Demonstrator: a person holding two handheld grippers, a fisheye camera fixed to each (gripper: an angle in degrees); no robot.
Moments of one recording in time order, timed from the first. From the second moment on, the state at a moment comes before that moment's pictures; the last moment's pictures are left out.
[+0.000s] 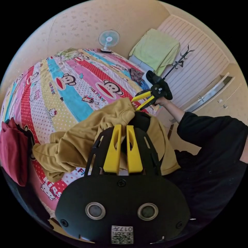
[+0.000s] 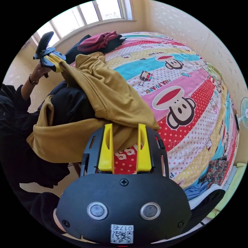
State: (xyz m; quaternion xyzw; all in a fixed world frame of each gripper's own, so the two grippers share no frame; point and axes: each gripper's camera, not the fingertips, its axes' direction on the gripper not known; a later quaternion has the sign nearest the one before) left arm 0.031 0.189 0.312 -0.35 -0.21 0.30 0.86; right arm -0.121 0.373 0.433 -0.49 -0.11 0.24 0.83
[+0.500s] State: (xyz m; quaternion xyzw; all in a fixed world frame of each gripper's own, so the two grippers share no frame) left arm 0.157 0.214 0.210 -0.18 -0.23 0.39 0.87; right arm -0.257 0.309 0.428 -0.30 0.23 0.26 0.89
